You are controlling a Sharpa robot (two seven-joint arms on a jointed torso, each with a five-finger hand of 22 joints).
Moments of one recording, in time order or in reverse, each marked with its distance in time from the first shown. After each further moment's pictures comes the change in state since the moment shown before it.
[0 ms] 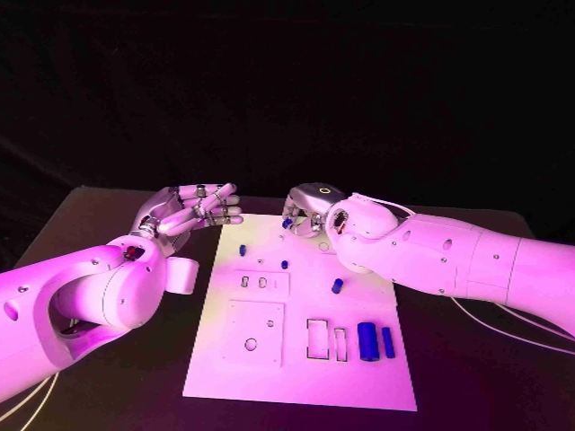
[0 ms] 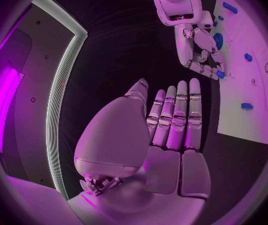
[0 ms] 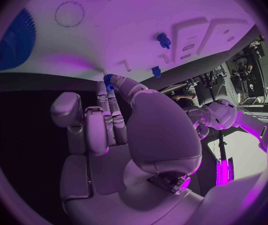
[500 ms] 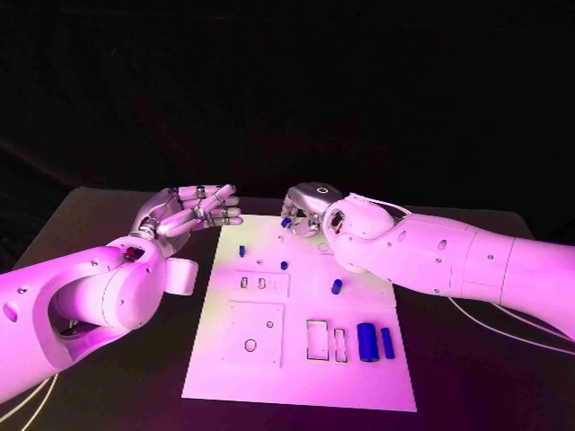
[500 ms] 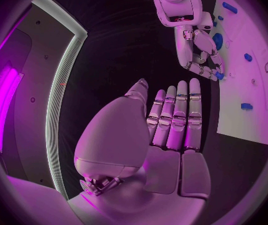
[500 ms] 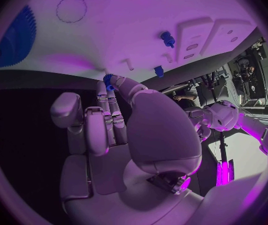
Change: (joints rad) left arm 0.000 0.001 0.000 -0.001 0.000 0.000 -0.002; left_hand 0.000 0.000 0.000 0.000 0.000 0.000 0.000 0.000 0.000 0.000 0.000 0.000 0.000 0.000 0.000 0.000 0.000 0.000 0.000 0.000 0.000 0.000; right arm 0.001 0.017 0.000 -0.018 -0.015 -0.004 -0.019; right_hand 0.000 0.000 0.000 0.000 -0.002 0.000 0.000 -0.001 0.001 -0.004 0.004 -0.004 0.000 0.000 0.000 0.004 0.005 0.000 0.004 0.004 0.005 0.006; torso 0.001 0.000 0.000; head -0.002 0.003
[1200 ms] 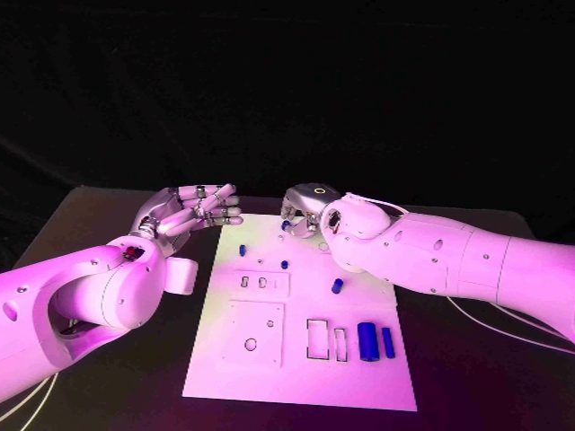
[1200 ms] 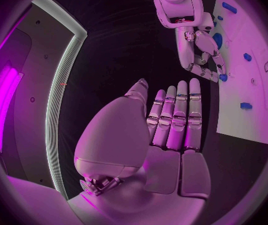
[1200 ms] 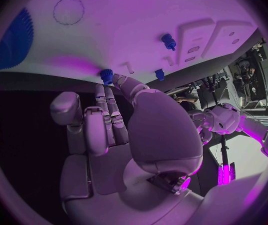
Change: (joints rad) left arm 0.000 -0.001 0.000 0.000 0.000 0.002 -0.003; left_hand 0.000 0.000 0.000 0.000 0.000 0.000 0.000 0.000 0.000 0.000 0.000 0.000 0.000 0.000 0.000 0.000 0.000 0.000 0.000 0.000 0.000 0.000; right arm 0.000 0.014 0.000 -0.010 -0.015 0.029 -0.017; right_hand -0.020 -0.030 0.003 0.003 -0.023 -0.050 0.025 -0.010 -0.008 -0.073 0.028 -0.039 -0.006 0.001 0.008 0.000 -0.015 0.000 -0.018 0.018 -0.010 -0.023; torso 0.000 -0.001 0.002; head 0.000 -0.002
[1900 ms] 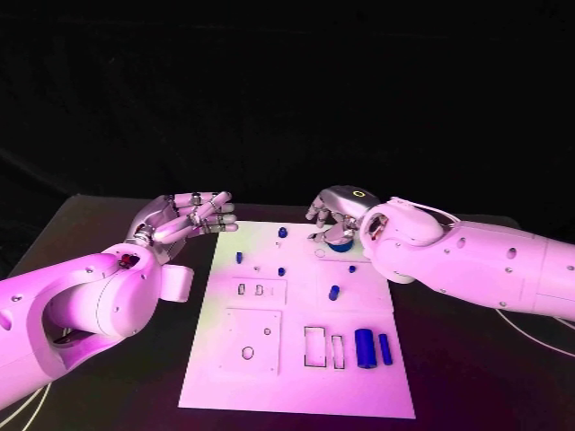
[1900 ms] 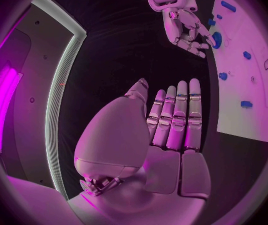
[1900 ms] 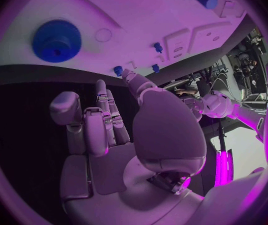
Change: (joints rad) left arm 0.000 -0.005 0.000 -0.007 0.000 0.002 -0.003; left_hand 0.004 -0.004 0.000 0.000 0.000 0.000 0.000 0.000 0.000 0.000 0.000 0.000 0.000 0.000 0.000 -0.005 0.000 0.000 -0.004 0.004 0.000 0.000; right arm 0.018 -0.268 0.011 0.253 0.061 -0.038 0.011; right_hand -0.089 -0.073 -0.139 0.069 -0.027 -0.070 -0.010 -0.005 -0.011 0.121 -0.022 0.080 0.043 0.000 -0.002 0.017 0.015 0.000 0.007 -0.002 -0.003 0.021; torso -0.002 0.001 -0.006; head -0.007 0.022
